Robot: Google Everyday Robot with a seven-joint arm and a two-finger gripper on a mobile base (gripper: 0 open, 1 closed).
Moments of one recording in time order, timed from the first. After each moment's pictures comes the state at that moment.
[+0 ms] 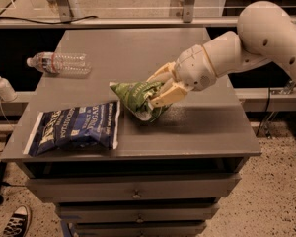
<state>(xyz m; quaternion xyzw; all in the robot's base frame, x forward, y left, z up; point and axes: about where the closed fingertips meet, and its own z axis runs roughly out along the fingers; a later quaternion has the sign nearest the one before) 0.524 -0.016 0.885 -0.68 0.55 0.32 0.37</state>
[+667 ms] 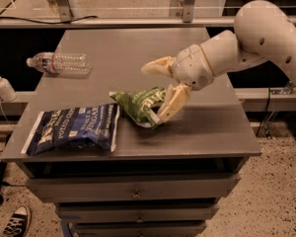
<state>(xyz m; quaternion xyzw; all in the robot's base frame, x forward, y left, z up) 0.525 -0.011 0.884 -0.69 0.54 0.32 0.37</state>
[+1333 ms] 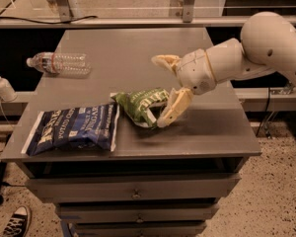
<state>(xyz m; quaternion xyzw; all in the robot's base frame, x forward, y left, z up) 0.534 -0.015 0.880 -0.66 0.56 0.30 0.41</state>
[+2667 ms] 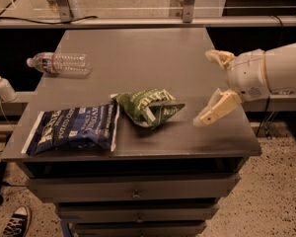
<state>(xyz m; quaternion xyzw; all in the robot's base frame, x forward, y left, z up) 0.523 -0.124 0.901 -0.58 0.66 0.17 0.44</state>
